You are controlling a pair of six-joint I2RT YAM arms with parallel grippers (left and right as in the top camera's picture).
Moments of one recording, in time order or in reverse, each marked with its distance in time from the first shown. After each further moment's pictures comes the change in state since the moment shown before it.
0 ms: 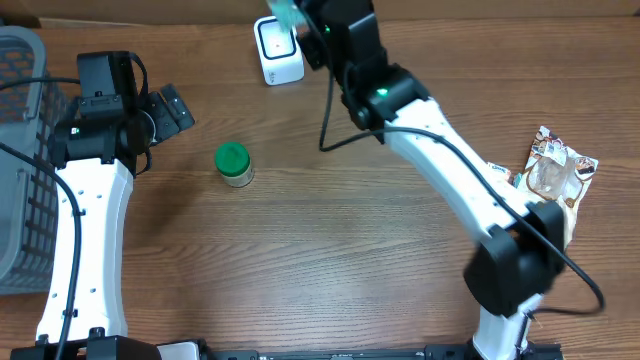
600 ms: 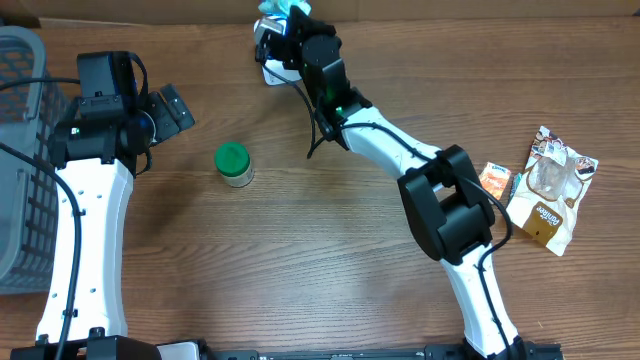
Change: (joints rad) left arm 0.000 0.000 0.000 0.000 0.000 0.000; right arm -0.001 0.402 0.000 0.645 0.045 -0.851
